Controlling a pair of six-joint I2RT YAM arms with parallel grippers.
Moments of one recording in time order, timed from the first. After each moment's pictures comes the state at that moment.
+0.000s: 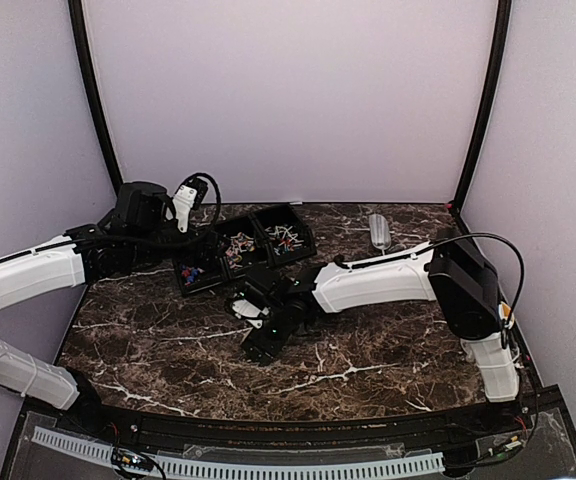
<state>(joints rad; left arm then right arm) -0.66 1.24 0.96 -0.23 -0.10 -0.09 1.14 2.20 1.62 -0.55 0.02 0.03</state>
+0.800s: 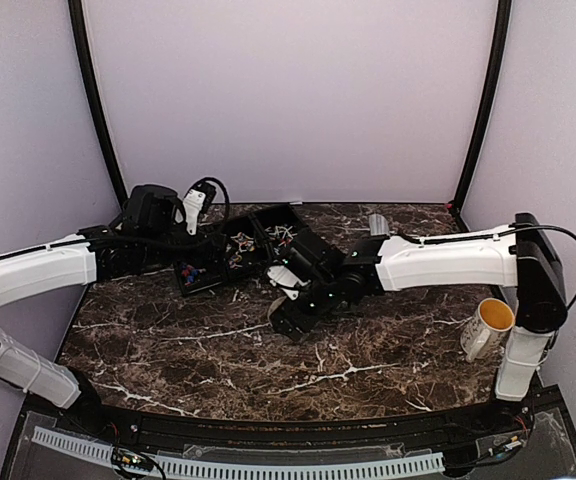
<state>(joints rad) -0.66 1.30 0.96 -0.19 -0.07 -0.12 1.10 1.87 1.40 -0.55 0.08 0.07</state>
